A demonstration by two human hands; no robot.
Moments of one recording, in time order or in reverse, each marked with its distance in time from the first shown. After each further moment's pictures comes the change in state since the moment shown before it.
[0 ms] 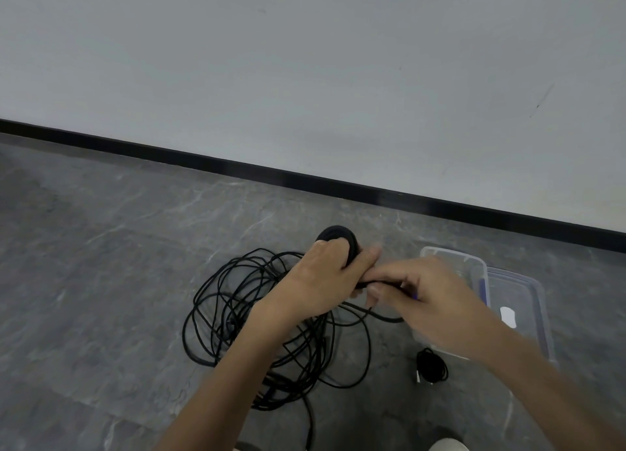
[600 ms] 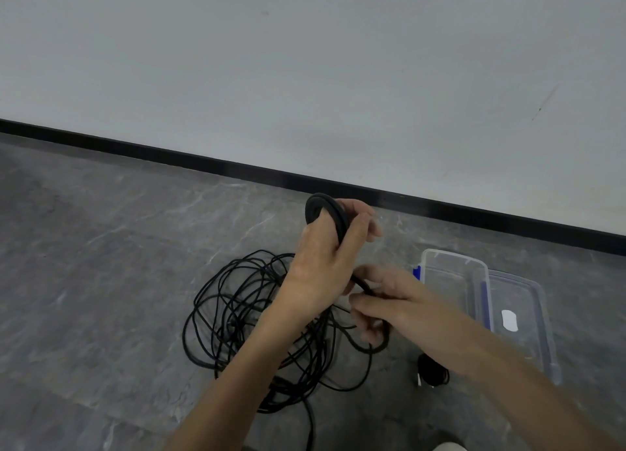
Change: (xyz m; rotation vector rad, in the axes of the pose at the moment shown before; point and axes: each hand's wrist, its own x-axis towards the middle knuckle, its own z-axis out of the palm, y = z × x) left_hand 0.001 0.006 0.001 -0.514 0.340 0.229; right_hand 0.007 -0.019 0.015 0.565 -0.223 0.367
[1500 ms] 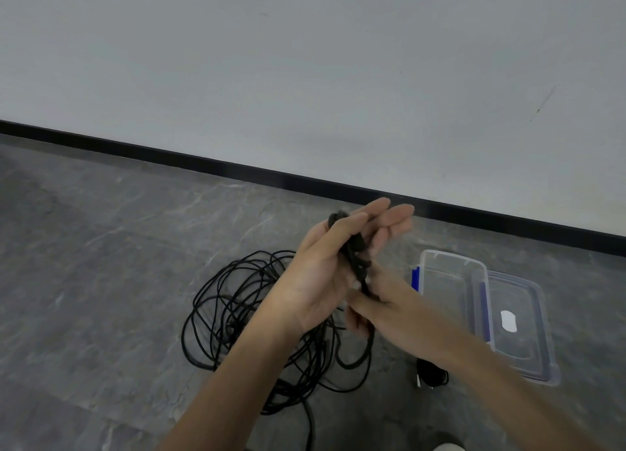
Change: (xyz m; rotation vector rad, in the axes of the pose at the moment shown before) left_hand -0.003 0.016 -0.002 -0.942 -0.218 -0.353; right_hand 0.014 0.012 0.006 -0.250 0.083 -0.125
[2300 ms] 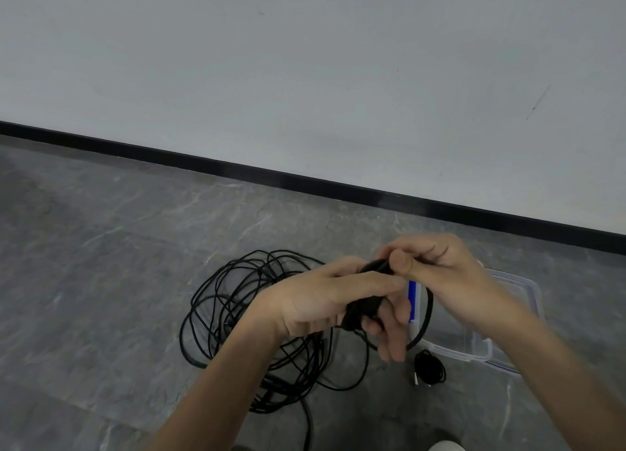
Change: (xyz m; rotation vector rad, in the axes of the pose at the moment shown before) left_hand -0.015 0.012 0.013 0.577 -0.395 -0.463; right_hand -0.009 0.003 -0.052 0.277 0.113 -0.256
